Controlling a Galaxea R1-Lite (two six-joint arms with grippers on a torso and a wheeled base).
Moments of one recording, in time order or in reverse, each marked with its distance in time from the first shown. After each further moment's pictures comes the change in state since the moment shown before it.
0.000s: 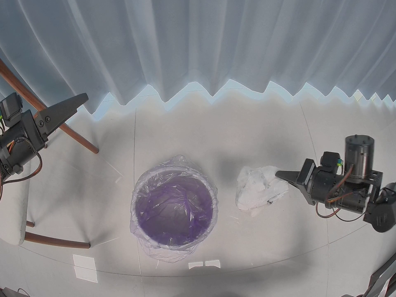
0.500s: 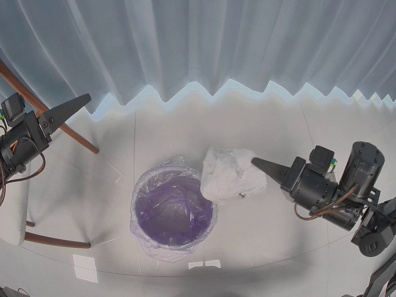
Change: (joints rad) left arm -0.002 0.026 0.010 -0.051 0.002 0.025; right arm 0.211 0.025 0.087 -0.439 -0.065 -0.024
